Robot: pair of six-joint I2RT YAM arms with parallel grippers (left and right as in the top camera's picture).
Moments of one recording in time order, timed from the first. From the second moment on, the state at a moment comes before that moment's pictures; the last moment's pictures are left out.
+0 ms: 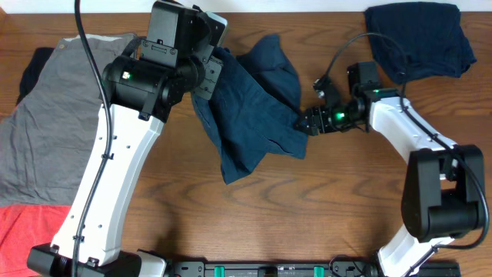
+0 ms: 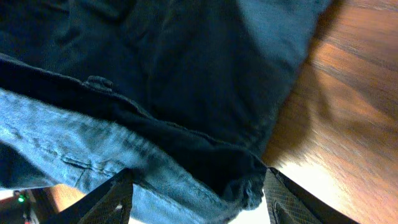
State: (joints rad) left arm -0.33 1.58 1.80 -1.08 0.02 0.14; right arm 0.13 1.87 1.18 -0.60 -0.69 -0.06
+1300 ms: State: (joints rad) left arm -0.33 1.57 1.80 -0.95 -0.05 0.14; right arm 0.00 1.77 1.34 -0.62 -0.69 -0.06
